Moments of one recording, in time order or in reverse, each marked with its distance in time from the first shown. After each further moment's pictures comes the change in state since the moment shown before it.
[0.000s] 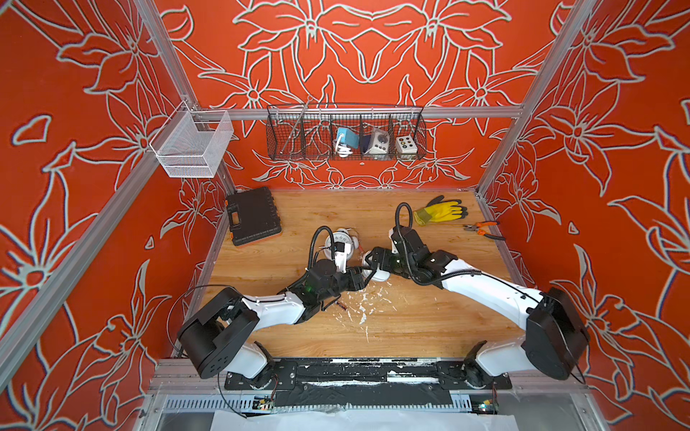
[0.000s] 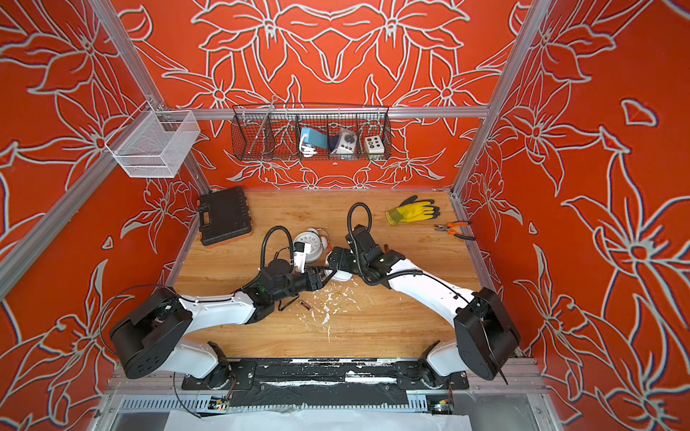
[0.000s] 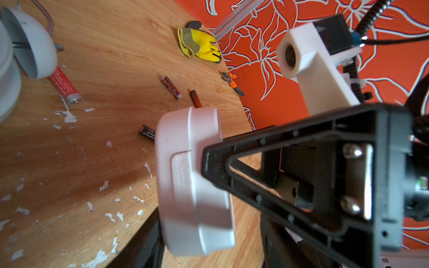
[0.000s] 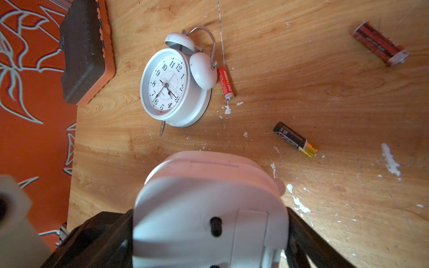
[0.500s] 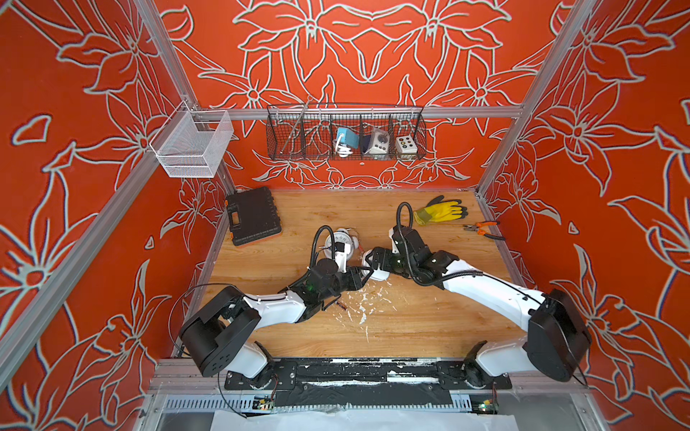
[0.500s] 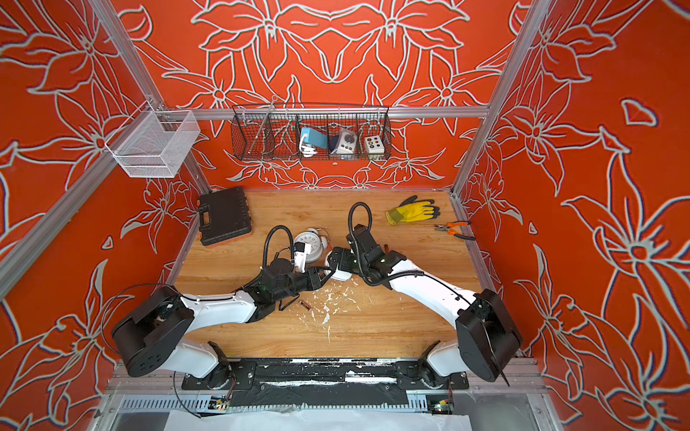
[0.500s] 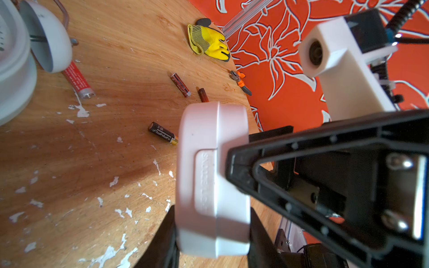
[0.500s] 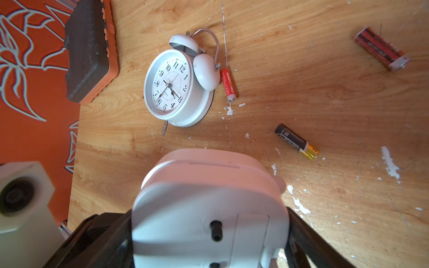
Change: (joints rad) left arm 0.001 0.005 0.005 -0.036 -0.019 0.004; right arm -0.004 -0.023 -0.012 0.001 -0.011 -0.028
